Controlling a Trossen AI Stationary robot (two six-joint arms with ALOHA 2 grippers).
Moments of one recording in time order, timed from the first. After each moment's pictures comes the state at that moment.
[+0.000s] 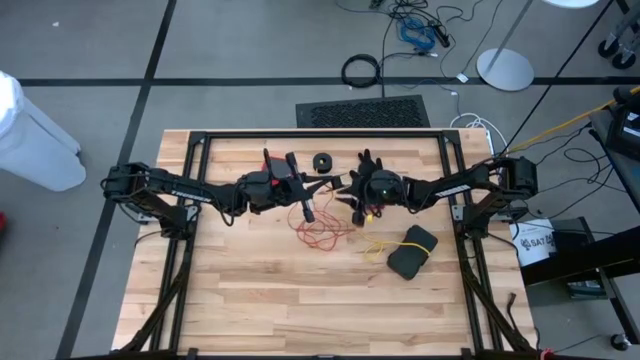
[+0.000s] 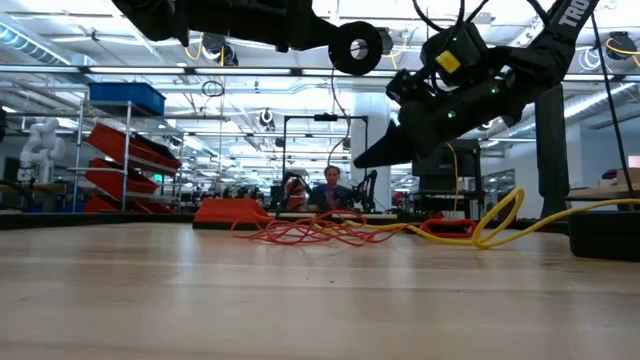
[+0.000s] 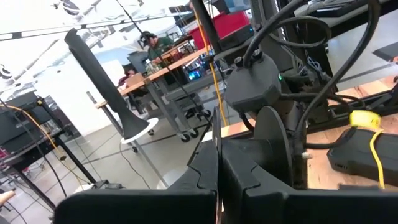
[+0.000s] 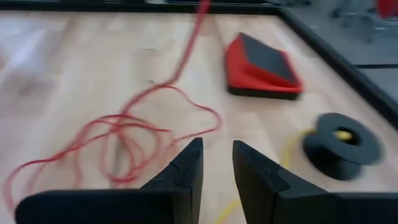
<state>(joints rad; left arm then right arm) 0.03 1.50 0.83 0.74 -0.28 0.51 -0.21 1.57 0.58 0.59 0.01 -0.07</state>
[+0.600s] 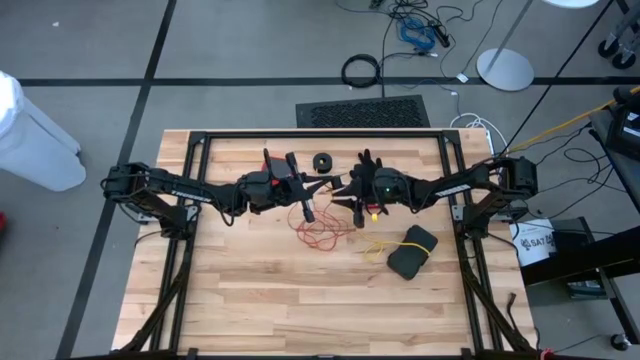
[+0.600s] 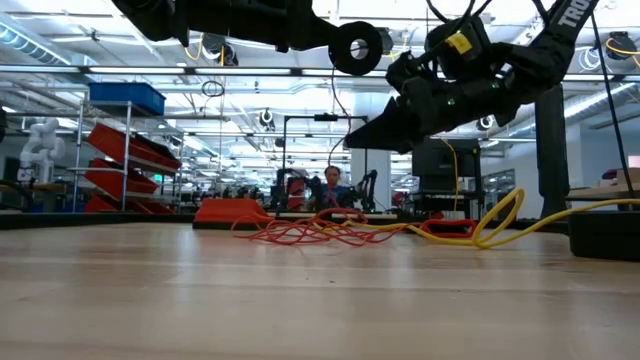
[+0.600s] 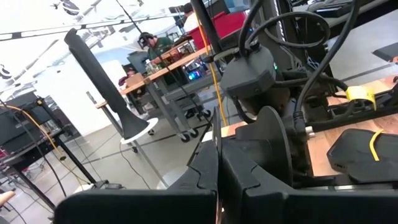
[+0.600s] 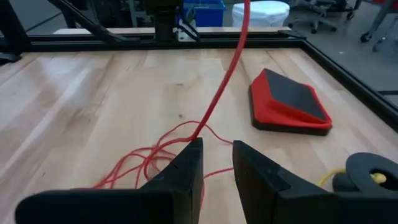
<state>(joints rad) 0.03 1.50 0.83 0.74 -0.28 0.51 -0.21 1.57 0.58 0.71 -0.14 -0.04</state>
